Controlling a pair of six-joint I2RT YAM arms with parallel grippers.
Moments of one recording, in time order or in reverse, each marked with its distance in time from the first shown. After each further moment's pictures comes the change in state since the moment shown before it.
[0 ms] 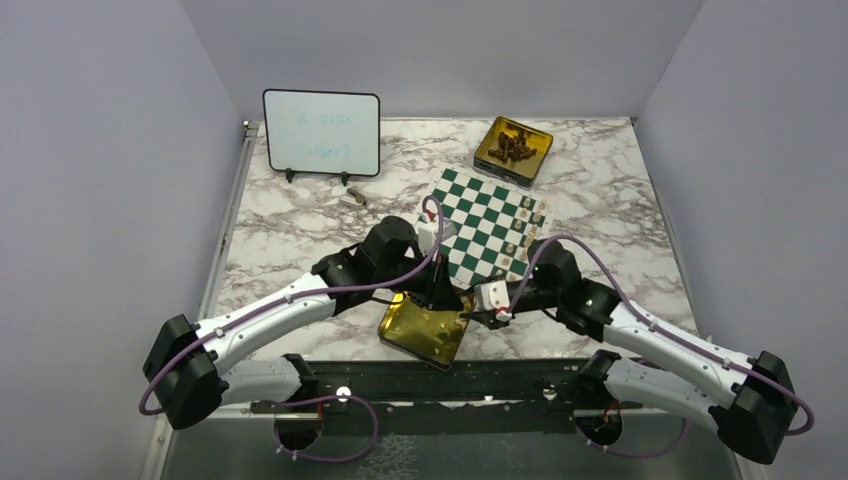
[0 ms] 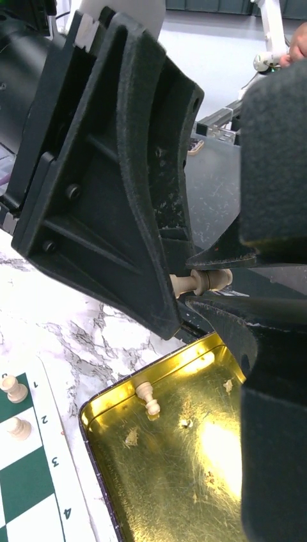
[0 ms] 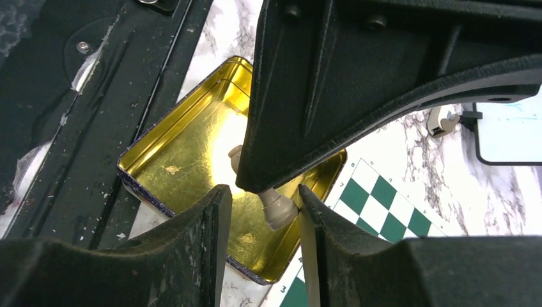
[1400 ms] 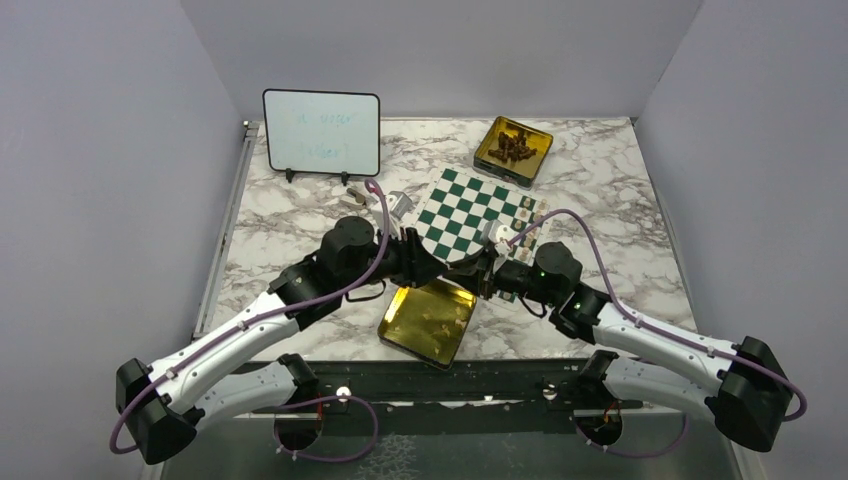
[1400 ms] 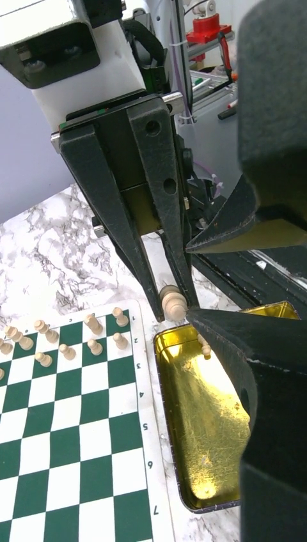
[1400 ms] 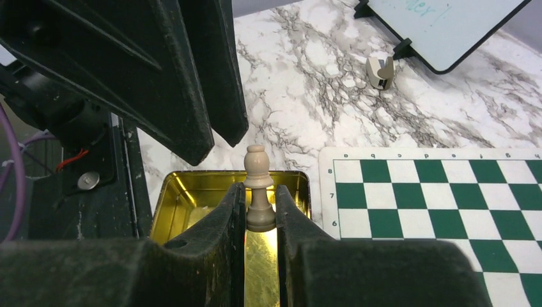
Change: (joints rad) left arm 0.033 -0.239 -0.005 0.012 -0.322 -0.070; right arm 0.053 0.056 -0.054 0.491 0.422 0.756
